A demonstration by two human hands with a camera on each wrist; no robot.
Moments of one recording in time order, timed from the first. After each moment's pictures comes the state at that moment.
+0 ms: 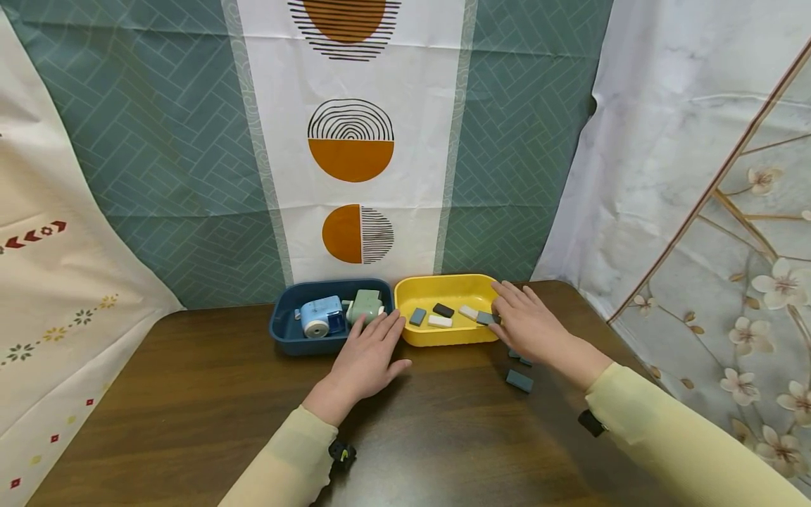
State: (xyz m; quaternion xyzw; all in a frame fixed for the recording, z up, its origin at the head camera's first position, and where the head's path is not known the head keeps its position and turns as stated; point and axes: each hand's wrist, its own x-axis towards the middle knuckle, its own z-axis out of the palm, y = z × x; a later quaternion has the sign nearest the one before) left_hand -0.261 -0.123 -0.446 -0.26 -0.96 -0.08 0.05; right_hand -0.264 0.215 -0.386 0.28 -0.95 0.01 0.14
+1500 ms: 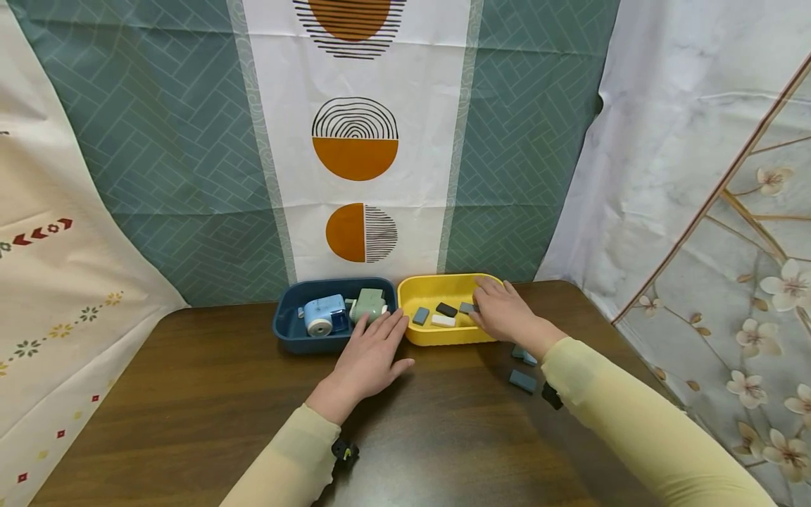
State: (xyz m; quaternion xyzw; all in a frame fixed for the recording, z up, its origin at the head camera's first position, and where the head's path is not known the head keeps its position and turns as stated) left_hand -0.262 -0.124 -0.447 -0.26 -0.96 -0.08 0.05; right_hand -0.321 0.178 -0.399 0.21 -0.98 0.00 0.02
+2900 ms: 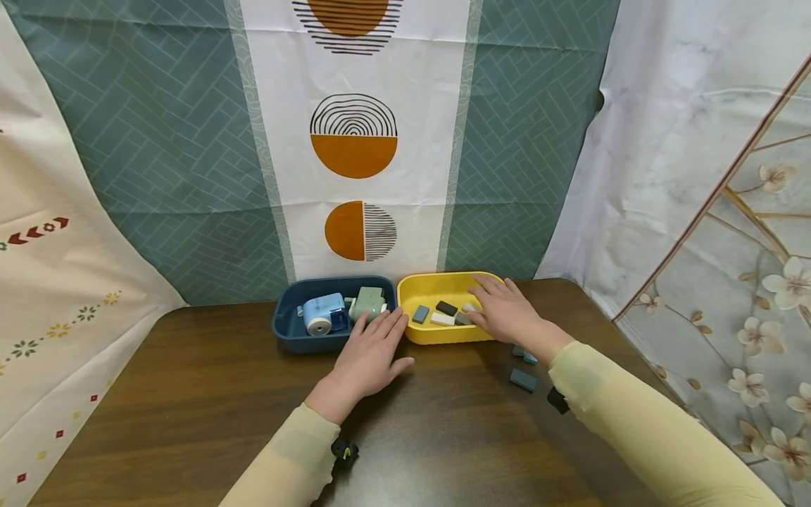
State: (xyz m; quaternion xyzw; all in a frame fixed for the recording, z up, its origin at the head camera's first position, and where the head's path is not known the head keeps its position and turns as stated) left_hand -0.262 -0.124 -0.445 -0.26 -0.96 -0.08 0.05; right_hand -0.310 0.180 -0.396 0.22 -0.97 0.01 0.05
